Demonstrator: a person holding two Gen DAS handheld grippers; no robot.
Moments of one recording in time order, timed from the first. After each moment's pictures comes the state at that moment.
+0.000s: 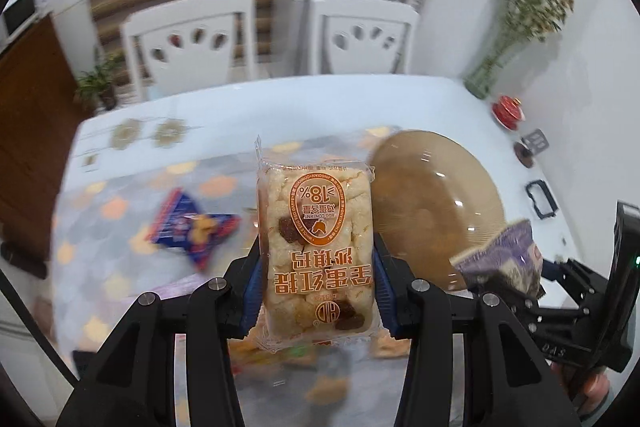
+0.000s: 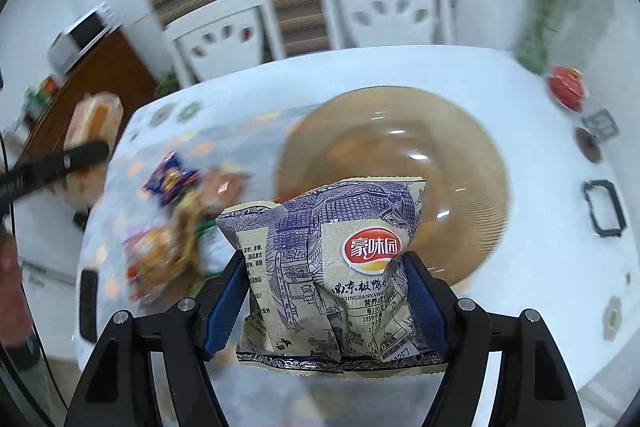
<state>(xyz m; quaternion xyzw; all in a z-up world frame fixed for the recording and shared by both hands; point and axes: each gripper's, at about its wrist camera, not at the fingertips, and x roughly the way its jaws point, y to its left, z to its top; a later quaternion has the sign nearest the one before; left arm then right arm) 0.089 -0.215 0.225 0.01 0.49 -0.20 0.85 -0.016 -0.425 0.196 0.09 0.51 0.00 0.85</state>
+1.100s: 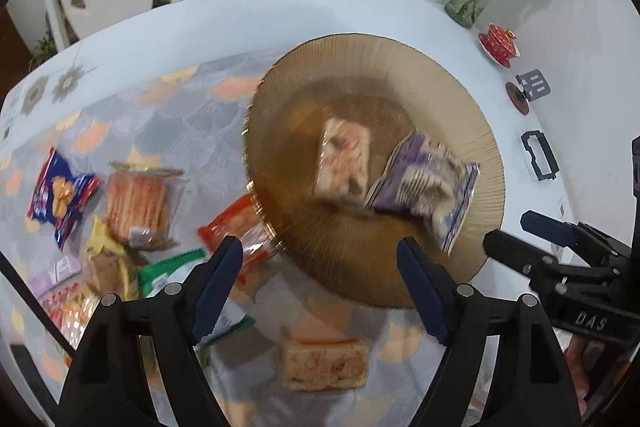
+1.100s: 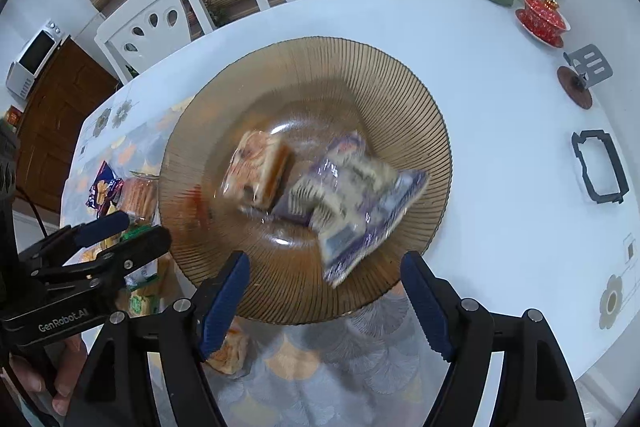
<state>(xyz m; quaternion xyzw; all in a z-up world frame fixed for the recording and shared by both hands) 0.099 -0.315 0.125 0.02 0.58 -0.22 0.78 0.010 -0.516 0.137 0.13 0.58 -0.04 0.80</state>
